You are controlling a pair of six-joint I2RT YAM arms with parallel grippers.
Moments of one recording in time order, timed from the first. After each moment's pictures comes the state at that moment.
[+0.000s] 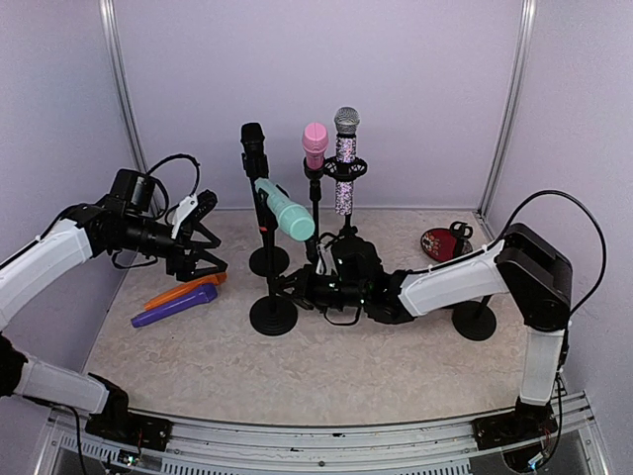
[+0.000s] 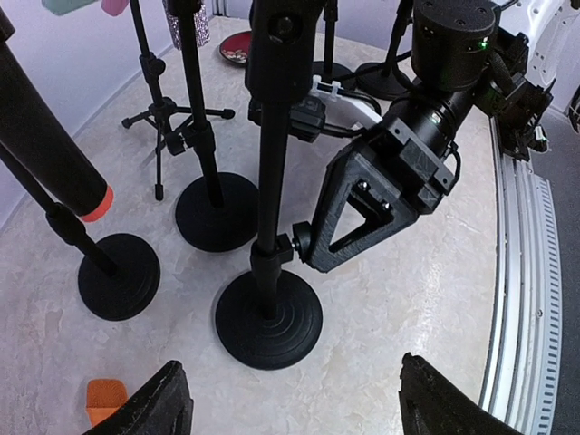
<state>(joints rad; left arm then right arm) -0.32 1.23 1.10 -0.64 0.73 0.54 0.97 1.96 1.15 0.52 -0.23 1.08</state>
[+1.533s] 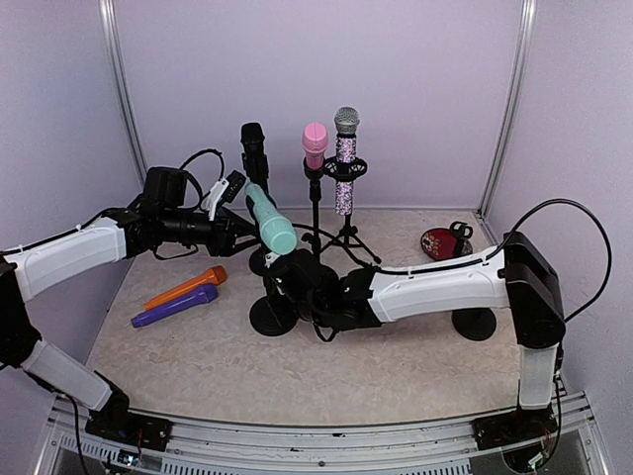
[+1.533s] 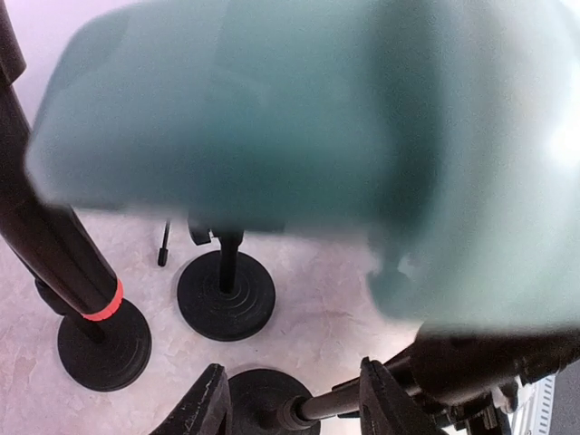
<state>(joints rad) -0.45 1.41 1.09 -0.17 0.64 0.12 1.19 2.01 1.48 -0.10 0.45 0.25</state>
